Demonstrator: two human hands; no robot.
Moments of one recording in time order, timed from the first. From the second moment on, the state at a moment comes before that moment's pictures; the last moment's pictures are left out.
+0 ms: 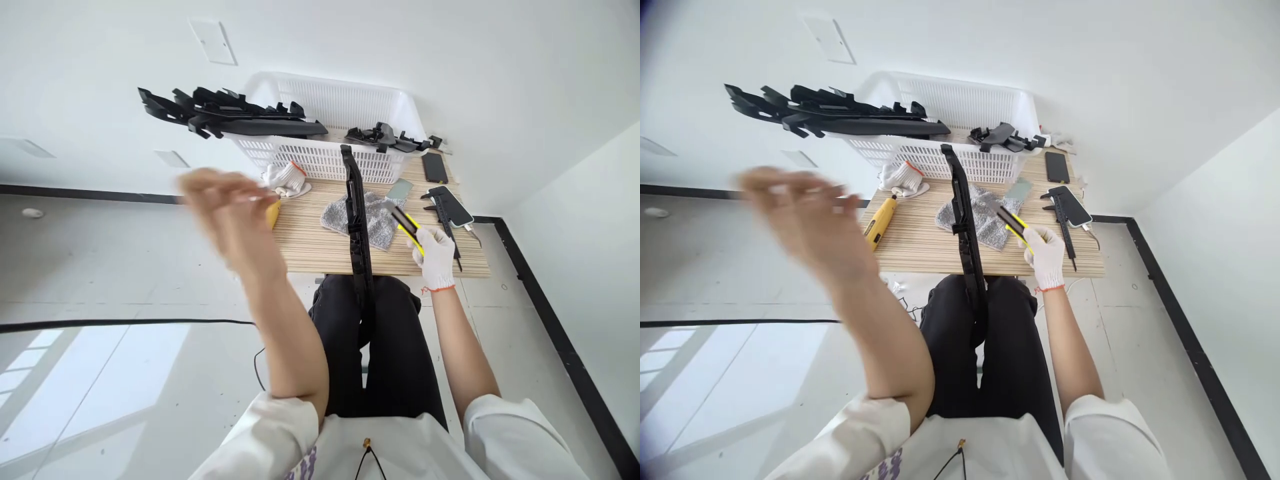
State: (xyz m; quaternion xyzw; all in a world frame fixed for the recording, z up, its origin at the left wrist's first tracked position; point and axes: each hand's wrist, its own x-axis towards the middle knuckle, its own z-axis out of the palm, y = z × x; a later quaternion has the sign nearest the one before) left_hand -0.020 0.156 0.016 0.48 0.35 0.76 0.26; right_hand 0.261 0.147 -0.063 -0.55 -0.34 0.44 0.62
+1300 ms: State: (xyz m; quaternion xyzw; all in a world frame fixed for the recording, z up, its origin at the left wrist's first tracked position) left_hand 0.029 0.140 -0.080 0.70 0.43 0.33 0.48; right_hand 0.299 0.122 -0.060 -0.50 -0.63 0.39 0.43
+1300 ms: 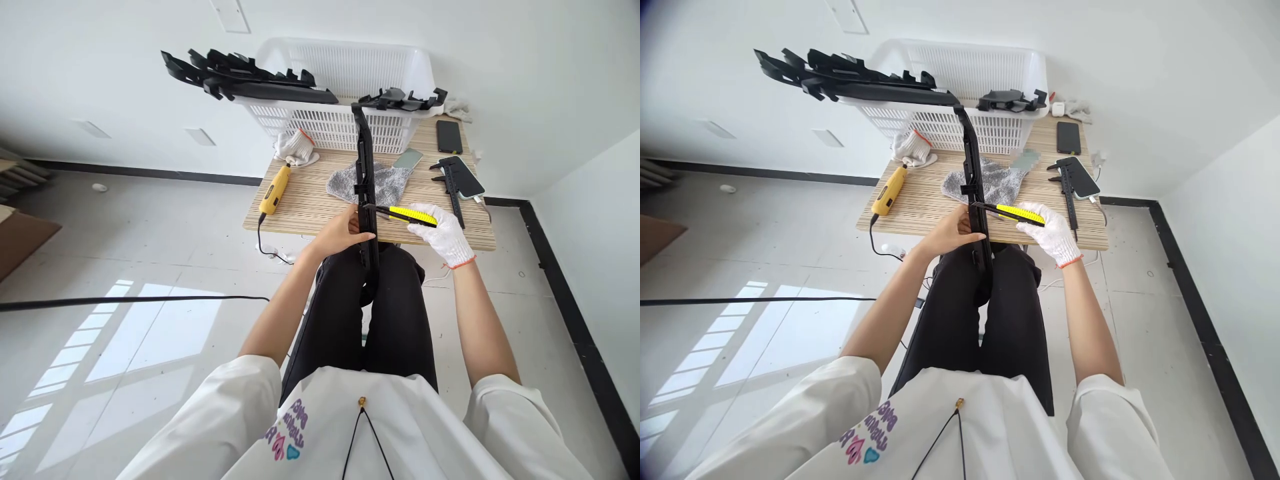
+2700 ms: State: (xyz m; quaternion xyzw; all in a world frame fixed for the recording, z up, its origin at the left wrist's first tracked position) left_hand 0.030 0.132 -0.079 0.72 0.48 0.32 0.38; right_hand 0.312 0.122 -0.060 -0.56 -0.62 0.38 0.41
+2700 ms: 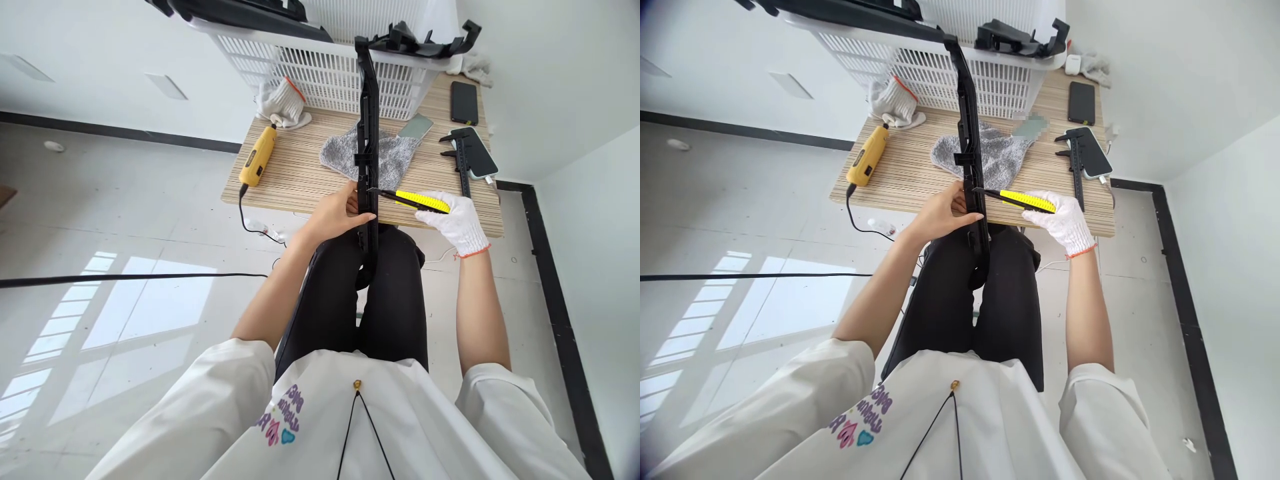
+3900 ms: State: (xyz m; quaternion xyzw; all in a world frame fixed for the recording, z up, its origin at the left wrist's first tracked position) left_hand 0.040 0.125 -0.083 0.75 0.52 0.30 0.27; right_hand 0.344 0.117 -0.065 -0.57 -0.67 0.33 0.35
